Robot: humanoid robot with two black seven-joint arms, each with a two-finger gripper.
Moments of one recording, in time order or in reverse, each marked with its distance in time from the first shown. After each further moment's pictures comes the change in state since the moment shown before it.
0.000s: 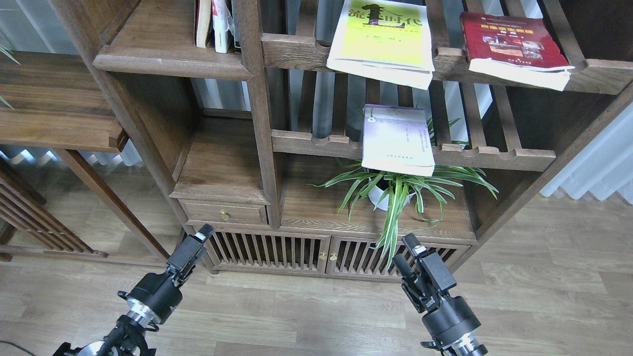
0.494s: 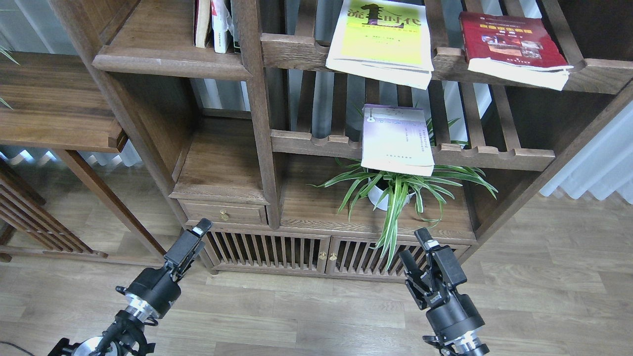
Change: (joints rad) left arm -0.015 -0.001 -0.004 -0.021 0.000 0.000 0.001; right arm 0.012 0.007 -0.046 -0.008 0.138 0.000 0.015
